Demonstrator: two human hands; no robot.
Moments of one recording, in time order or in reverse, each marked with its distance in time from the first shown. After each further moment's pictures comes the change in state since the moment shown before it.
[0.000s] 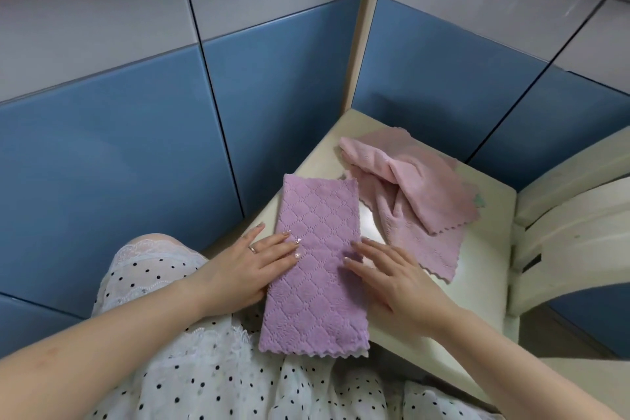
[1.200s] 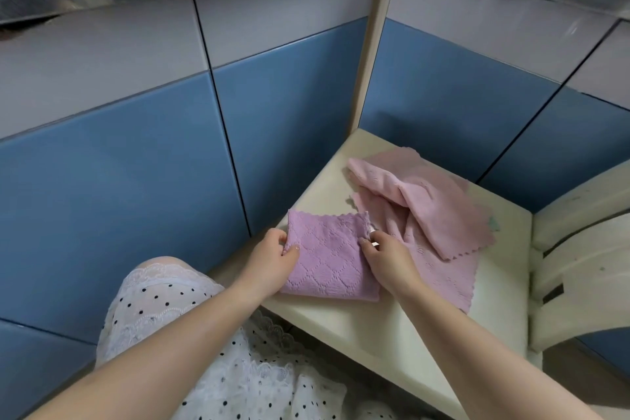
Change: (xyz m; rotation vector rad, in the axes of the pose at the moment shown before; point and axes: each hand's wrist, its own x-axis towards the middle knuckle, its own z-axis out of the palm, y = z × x) left_hand 0.067 0.000 -0.023 -1.063 0.028 -1.139; right_hand 0.092 -0.001 -0.015 0.630 0.133 0.853
